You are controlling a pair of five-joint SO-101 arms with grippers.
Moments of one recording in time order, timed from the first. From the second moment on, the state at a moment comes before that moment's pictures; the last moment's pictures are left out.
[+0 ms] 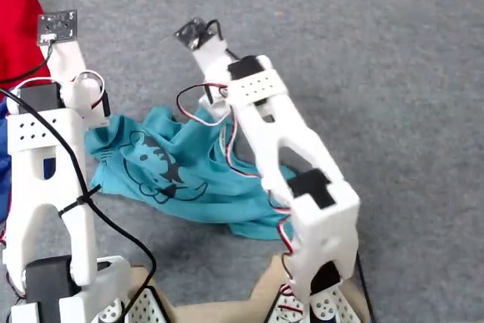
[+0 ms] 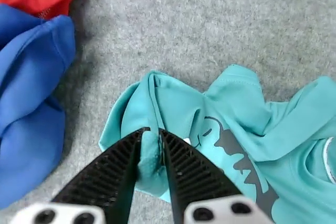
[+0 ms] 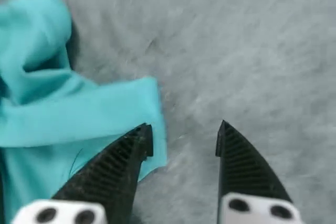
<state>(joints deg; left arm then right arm) -13.5 -18.4 15.8 72.6 -8.7 -27.3 26.9 -9.8 65.5 10.1</state>
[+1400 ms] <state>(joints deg) -5.0 -18.4 21.2 90.1 2.9 -13.7 23.5 -18.9 101.1 10.0</state>
